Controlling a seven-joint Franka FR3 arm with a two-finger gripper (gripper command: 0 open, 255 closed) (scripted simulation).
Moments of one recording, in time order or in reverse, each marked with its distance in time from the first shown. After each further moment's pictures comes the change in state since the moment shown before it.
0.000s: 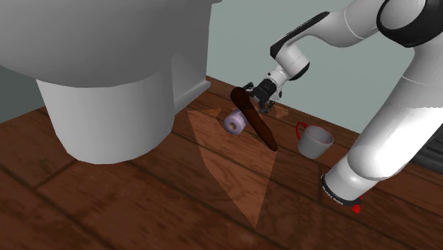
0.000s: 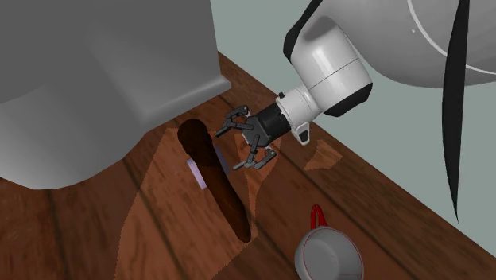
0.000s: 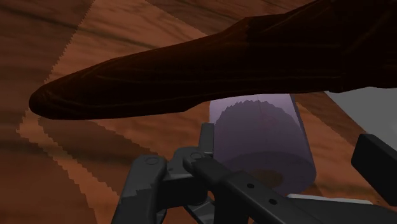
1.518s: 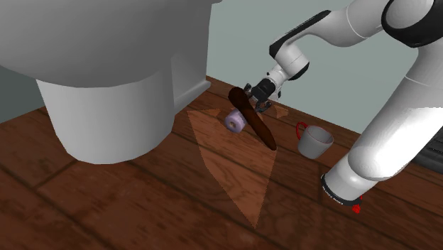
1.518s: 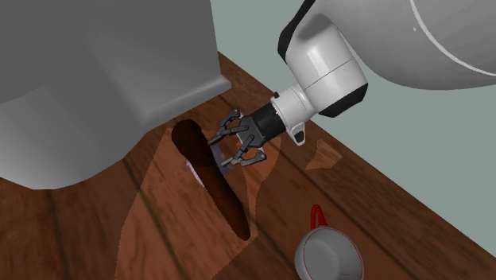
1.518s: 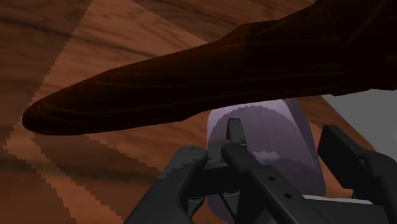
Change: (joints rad) arm 0.015 -0.025 0.012 -0.021 0.017 0.016 0.019
